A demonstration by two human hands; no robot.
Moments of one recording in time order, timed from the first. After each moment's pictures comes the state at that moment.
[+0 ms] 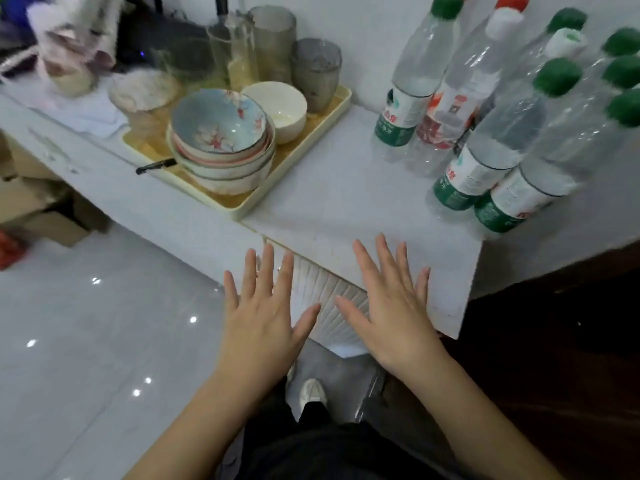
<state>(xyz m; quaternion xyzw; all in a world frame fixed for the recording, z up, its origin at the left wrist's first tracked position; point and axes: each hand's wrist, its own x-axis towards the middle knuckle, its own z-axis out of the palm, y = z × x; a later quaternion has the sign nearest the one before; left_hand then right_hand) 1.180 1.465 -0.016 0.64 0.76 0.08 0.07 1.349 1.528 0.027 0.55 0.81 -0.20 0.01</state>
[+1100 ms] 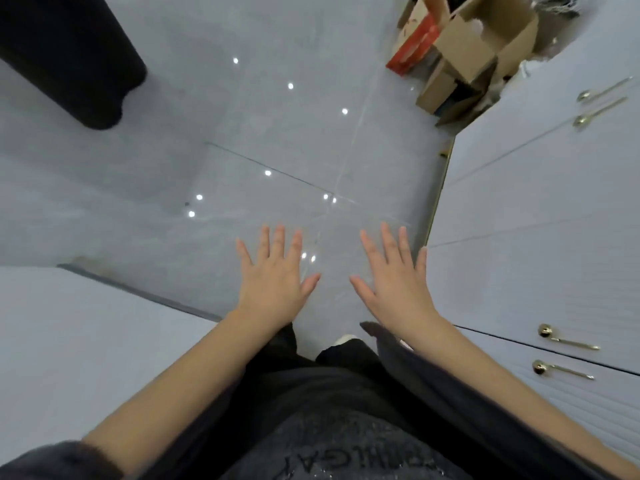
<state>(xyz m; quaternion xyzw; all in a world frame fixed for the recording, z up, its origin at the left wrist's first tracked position) 1.092 1.057 -0.107 0.02 0.96 0.09 0.25 1.079 1.247 -0.072 -0.07 0.96 -0.02 0.28</state>
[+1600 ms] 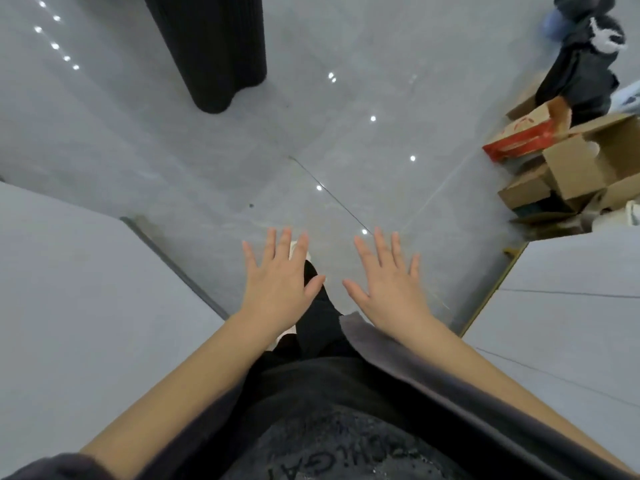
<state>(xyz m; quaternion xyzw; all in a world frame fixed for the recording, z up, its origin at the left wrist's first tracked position) 1.033 0.925 -0.112 -0.17 0.95 0.18 0.21 0.949 1.086 -0.095 -0.27 0.92 0.03 0.29</state>
